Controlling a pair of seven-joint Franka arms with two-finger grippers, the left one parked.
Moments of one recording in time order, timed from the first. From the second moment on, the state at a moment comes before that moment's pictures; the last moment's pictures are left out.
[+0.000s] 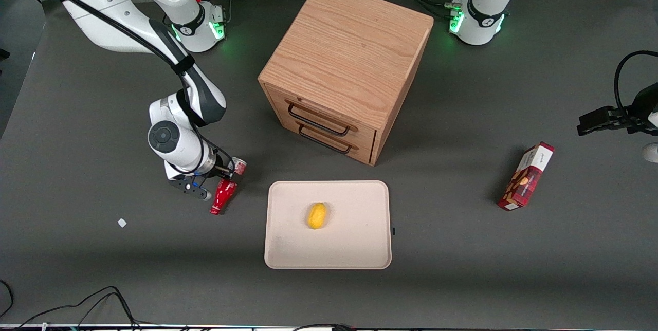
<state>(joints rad) 0.05 0.50 0.23 -2.03 -0.14 2.50 0.82</state>
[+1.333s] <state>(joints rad) 0.06 0.55 0.23 -2.01 -0.17 2.55 0.86</state>
